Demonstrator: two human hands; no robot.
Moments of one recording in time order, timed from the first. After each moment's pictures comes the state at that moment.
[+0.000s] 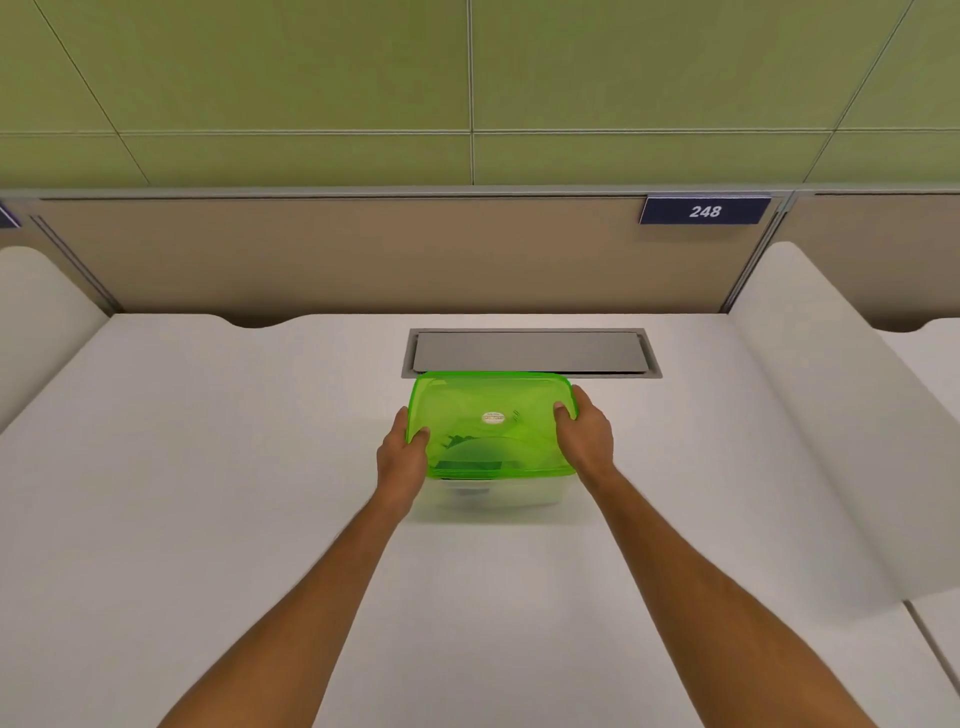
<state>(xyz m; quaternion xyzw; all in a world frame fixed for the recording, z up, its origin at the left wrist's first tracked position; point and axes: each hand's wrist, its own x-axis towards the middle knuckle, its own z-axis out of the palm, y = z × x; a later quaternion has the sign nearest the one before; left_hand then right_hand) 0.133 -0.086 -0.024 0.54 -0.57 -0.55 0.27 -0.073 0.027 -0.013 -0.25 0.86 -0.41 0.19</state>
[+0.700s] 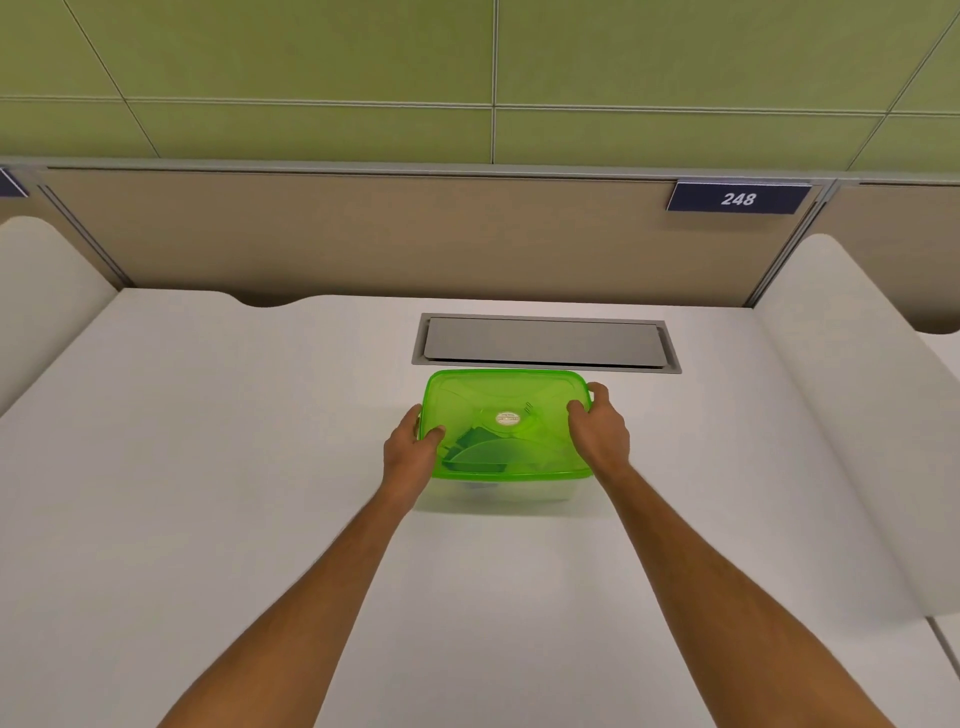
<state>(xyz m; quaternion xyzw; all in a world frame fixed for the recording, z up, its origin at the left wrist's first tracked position) 0.134 -0.090 -0.033 0.55 -0.60 -0.53 0.25 -0.081 0.017 -0.022 -0.24 0.88 -0.36 0.19</state>
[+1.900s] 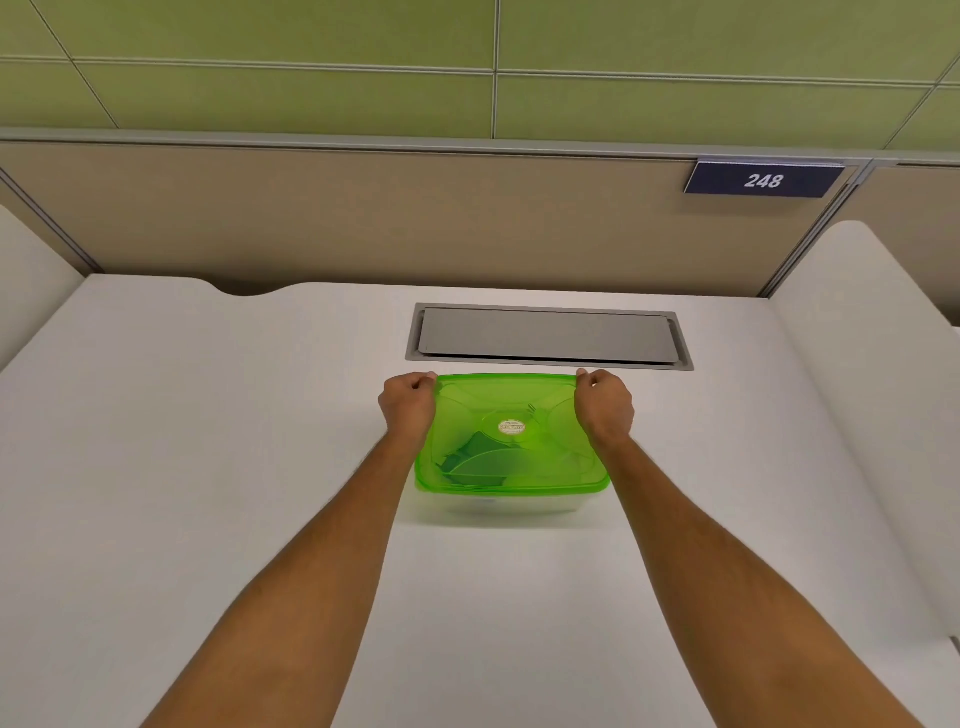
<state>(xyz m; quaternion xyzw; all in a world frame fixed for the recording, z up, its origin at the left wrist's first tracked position) 0.081 -0.160 -0.033 0.62 -0.54 -0.48 0.30 -0.115 -0.035 -0.041 -0.21 0.91 -0.34 0.13</state>
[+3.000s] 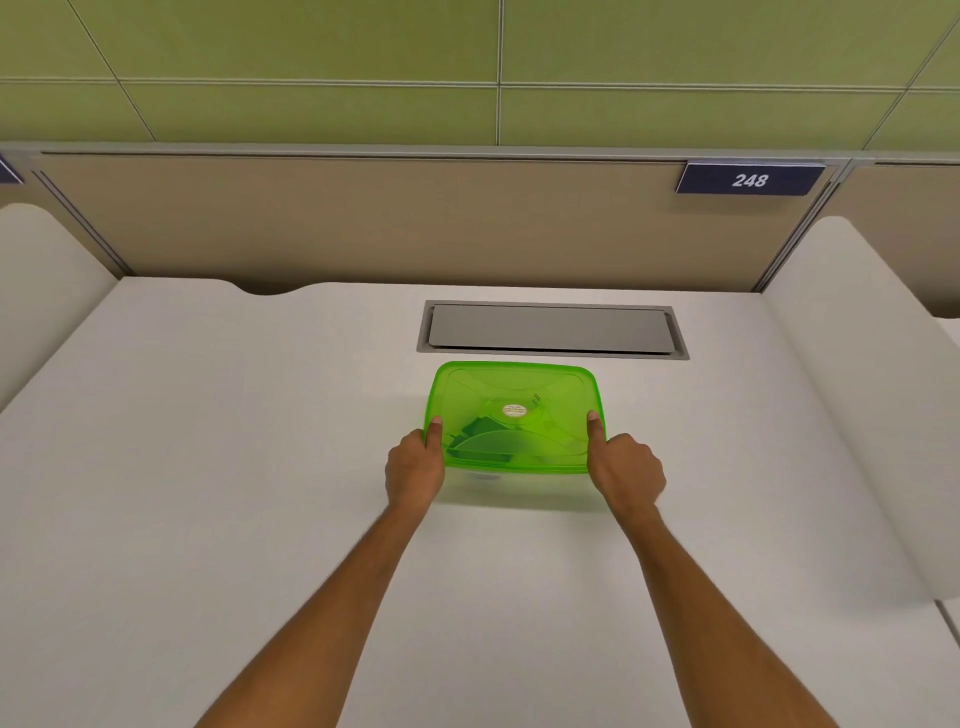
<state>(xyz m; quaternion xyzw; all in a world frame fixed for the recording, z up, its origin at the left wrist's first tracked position) 0.146 -0.071 -0.038 0.62 -0.68 -0.36 0.15 -0.057 0.064 -0.037 -0.20 0.96 -0.15 0.13</state>
